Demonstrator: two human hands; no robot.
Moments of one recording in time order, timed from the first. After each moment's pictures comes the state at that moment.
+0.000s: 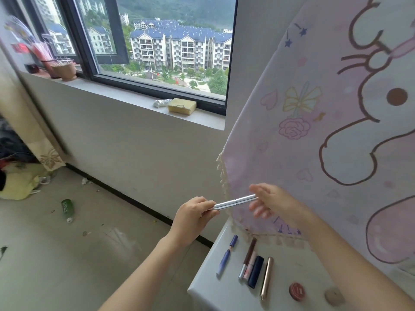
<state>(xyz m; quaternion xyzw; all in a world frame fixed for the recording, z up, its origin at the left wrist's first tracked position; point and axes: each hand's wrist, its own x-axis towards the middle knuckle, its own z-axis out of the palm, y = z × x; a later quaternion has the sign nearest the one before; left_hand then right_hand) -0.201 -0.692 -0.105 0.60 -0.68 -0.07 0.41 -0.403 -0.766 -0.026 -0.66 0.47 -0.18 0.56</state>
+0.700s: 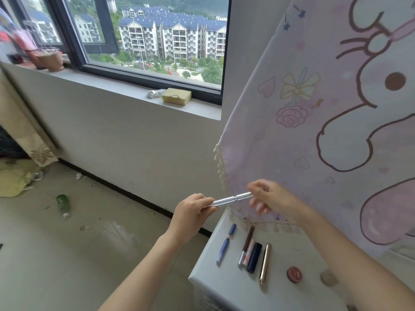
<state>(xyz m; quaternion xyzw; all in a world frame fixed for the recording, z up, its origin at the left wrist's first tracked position) -0.201 -0.683 -0.111 0.59 -0.69 -0.10 0.40 -0.406 -0.755 -0.035 -0.68 0.48 -0.16 0.53</state>
